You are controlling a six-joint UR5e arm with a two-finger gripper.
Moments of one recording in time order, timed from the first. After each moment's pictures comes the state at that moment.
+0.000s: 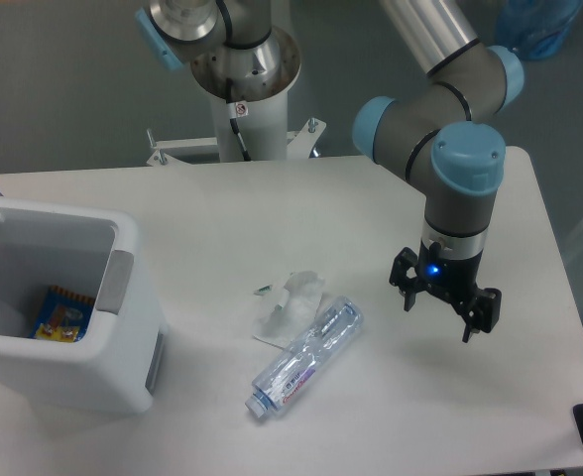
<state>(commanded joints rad) 2.66 -2.02 -1.55 -0.86 1.46 1.31</state>
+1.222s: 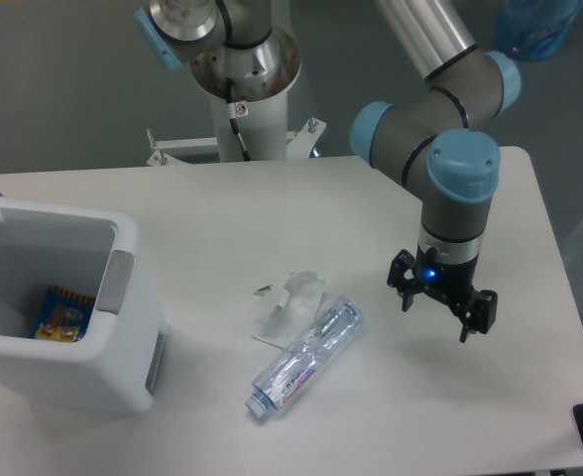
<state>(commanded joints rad) 2.62 -2.03 -1.55 -0.86 1.46 1.18</state>
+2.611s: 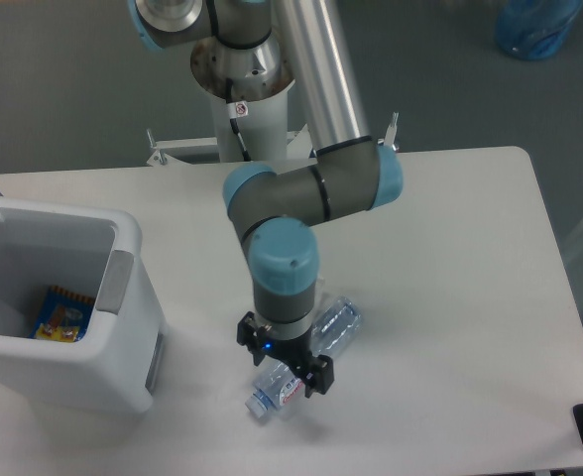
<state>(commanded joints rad) 2.29 -2.18 -1.55 -0.85 1.56 0.91</state>
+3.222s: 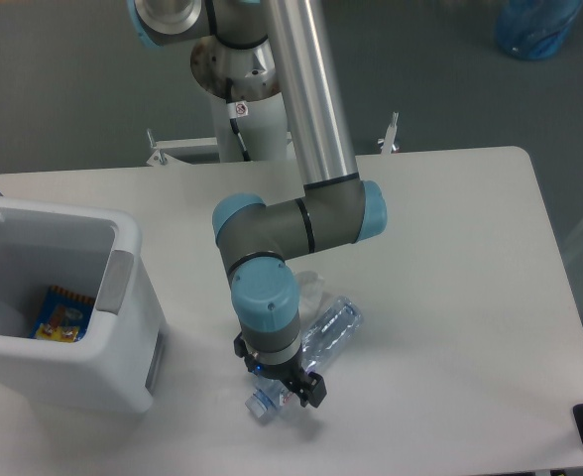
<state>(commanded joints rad) 2.28 -2.24 -1.50 -0.85 1.63 0.91</state>
